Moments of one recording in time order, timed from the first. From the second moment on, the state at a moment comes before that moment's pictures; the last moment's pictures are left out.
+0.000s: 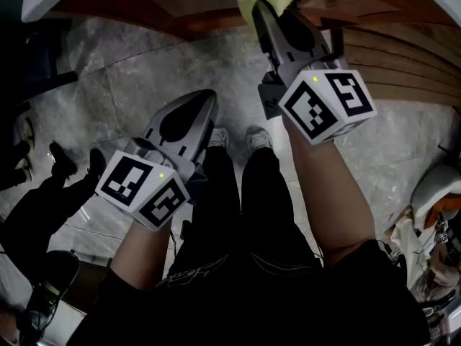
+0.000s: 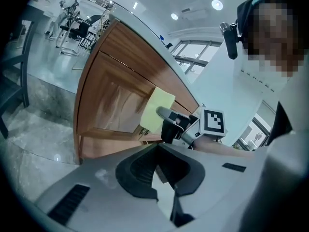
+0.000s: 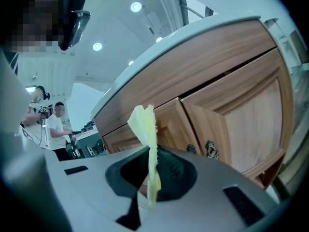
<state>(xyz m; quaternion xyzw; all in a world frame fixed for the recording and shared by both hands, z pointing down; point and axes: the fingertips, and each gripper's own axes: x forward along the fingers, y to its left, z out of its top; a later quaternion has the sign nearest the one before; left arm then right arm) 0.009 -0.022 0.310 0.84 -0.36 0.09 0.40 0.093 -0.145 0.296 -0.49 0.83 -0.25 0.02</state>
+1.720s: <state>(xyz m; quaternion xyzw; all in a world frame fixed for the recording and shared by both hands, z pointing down) -0.085 -0.029 0.334 0.80 -0.42 0.08 0.43 -0.005 -0.100 0.325 -0.43 0.86 -0.27 0.01</state>
